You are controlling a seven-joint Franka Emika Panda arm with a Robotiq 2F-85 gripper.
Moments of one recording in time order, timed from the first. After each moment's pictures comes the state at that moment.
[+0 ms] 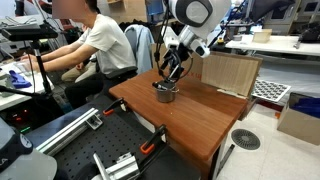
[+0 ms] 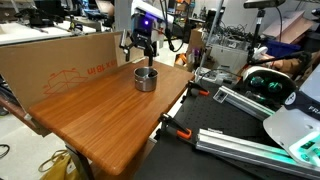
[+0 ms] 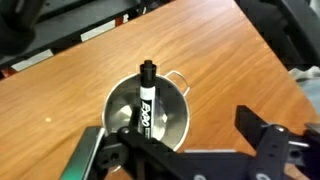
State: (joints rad) arm -0.09 0.53 -0.05 -1.88 0.51 1.90 0.08
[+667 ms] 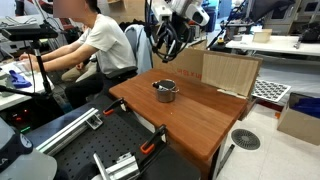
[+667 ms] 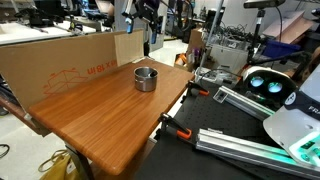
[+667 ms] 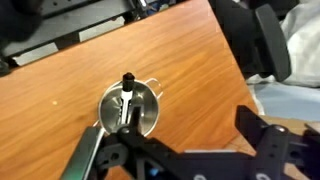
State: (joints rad) arm -0.09 0.25 -0.05 -2.05 0.51 1.96 -0.02
